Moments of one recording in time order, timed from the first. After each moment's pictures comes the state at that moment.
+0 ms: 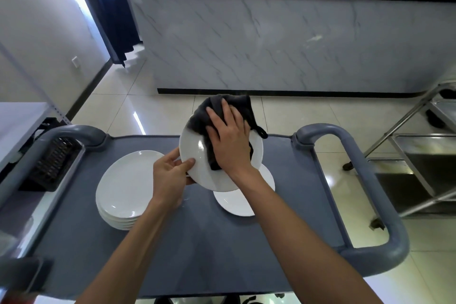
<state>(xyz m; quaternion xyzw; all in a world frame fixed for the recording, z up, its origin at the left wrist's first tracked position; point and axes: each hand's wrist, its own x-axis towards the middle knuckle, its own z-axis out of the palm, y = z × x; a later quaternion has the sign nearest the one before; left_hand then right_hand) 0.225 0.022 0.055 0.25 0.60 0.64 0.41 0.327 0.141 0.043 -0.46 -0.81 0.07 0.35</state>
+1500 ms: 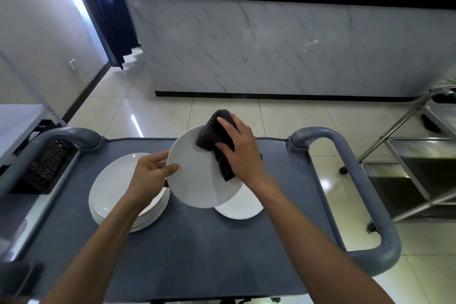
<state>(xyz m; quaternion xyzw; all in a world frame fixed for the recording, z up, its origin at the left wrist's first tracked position) 0.182 0.019 0.052 0.37 0.63 0.53 0.43 0.380 0.145 0.037 -0.42 -0.82 0.17 0.35</state>
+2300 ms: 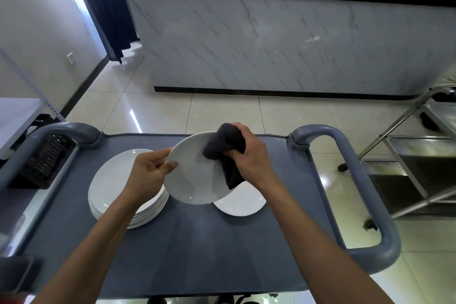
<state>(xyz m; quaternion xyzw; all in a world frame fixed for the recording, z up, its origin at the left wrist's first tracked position) 0.173 0.013 0.048 0.47 0.63 0.52 0.35 0.399 0.132 0.040 -0.46 -0.74 0.35 0.35</state>
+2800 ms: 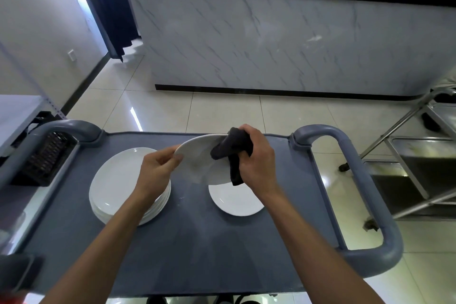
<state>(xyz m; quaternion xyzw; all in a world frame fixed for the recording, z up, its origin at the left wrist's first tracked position) 0.182 0.022 0.038 0.44 0.60 0.56 0.36 0.400 0.112 0.044 -0.44 -0.73 0.25 0.46</state>
